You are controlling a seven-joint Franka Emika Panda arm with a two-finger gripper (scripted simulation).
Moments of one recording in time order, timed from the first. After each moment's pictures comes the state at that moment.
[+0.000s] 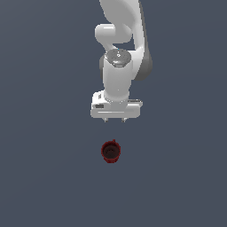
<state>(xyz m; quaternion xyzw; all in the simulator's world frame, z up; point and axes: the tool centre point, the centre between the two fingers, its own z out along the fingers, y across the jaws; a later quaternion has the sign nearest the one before) -0.001 0.007 0.177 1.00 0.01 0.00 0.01</state>
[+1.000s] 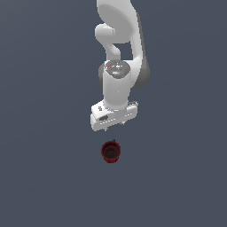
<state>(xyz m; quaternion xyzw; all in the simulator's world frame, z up) 0.018 0.003 0.154 0.98 0.20 0.01 0.02</state>
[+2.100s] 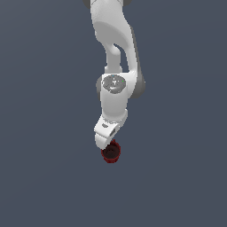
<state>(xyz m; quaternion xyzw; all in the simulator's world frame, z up) 0.047 -0.001 0.118 0.88 0.48 0.03 0.02</state>
